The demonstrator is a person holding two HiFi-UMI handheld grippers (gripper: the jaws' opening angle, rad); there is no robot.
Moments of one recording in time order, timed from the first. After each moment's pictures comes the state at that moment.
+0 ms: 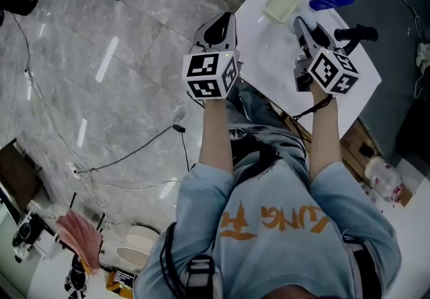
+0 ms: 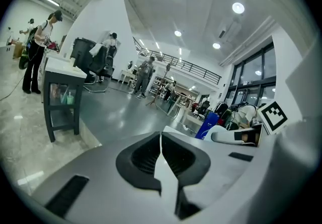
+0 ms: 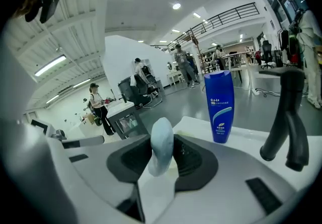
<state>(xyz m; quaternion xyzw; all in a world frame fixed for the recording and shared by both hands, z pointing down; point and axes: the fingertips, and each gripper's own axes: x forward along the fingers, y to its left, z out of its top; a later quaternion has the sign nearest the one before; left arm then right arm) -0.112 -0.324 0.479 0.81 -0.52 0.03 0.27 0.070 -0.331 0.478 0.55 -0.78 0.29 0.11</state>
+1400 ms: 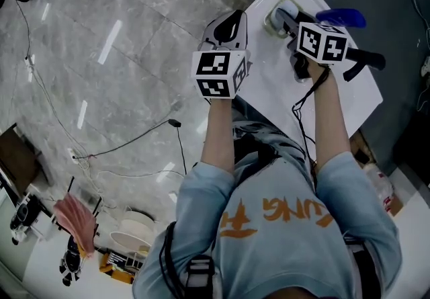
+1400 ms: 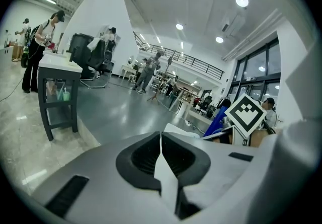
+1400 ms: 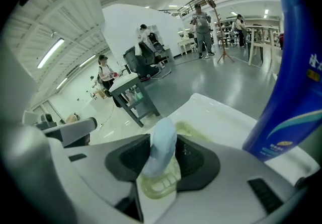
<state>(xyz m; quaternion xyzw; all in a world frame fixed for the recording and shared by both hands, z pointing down) -0.071 -0.377 0.508 0.80 -0.52 0.06 0.28 0.046 -0.409 0.567 0.44 -0.78 0.37 0.25</state>
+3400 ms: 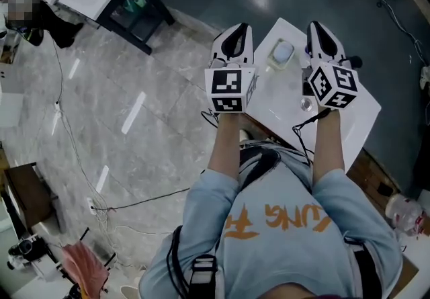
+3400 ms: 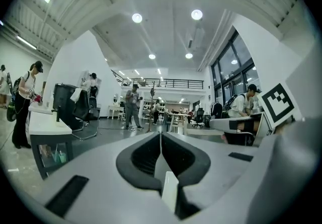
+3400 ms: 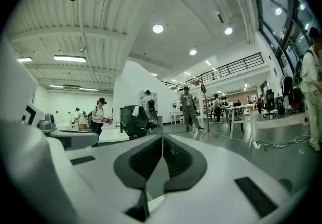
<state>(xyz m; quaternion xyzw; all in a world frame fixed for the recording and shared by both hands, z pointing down) -0.089 -0.363 0.310 0.85 -0.53 0.01 0.05 0.074 -0.371 0.298 0.60 -0.79 0.05 0.01</state>
